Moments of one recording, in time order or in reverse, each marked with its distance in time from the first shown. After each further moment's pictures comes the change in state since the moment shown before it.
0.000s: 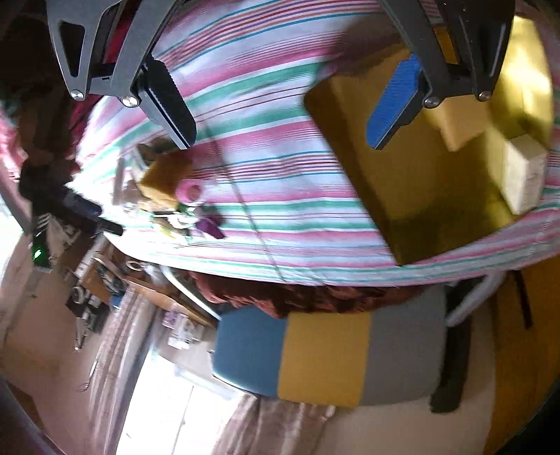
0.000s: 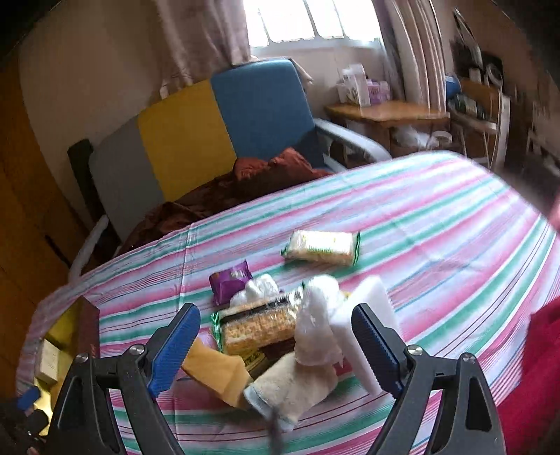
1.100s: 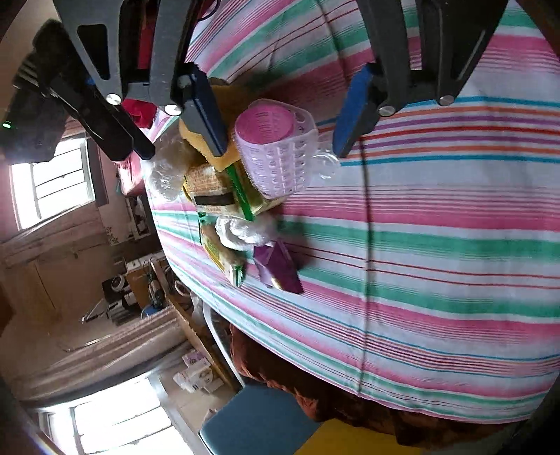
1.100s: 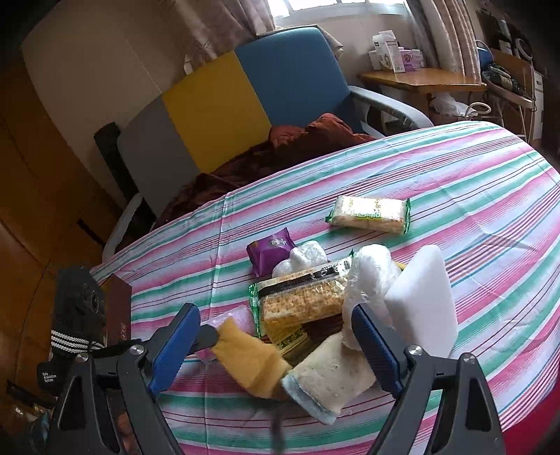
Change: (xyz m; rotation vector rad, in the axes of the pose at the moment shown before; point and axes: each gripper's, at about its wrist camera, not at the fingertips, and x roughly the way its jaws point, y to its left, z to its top) left arm 0.183 -0.036 0.042 -0.320 0.345 -0.394; right arm 0.014 0.017 -0.005 -0.050 0.100 0.173
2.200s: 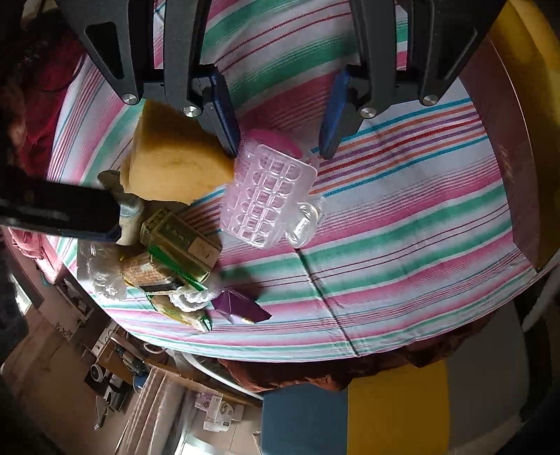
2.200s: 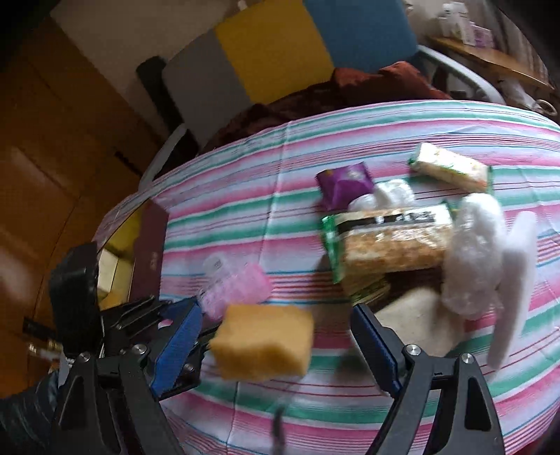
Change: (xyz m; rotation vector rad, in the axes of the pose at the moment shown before) left arm -0.008 -0.008 -0.046 0.448 -0.037 0.420; right arm 0.040 0.042 -0.025 -0.158 0.272 0.179
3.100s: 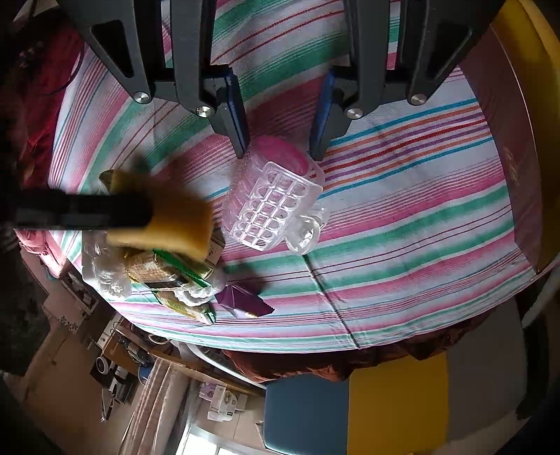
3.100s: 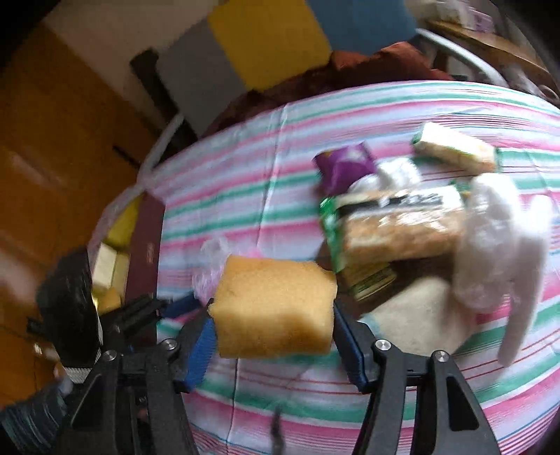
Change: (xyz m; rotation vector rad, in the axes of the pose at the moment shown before) left arm -0.004 -0.003 -0.009 0.005 -0.047 -0.008; right arm 0.003 -0.011 0.000 0.080 -0.006 0.006
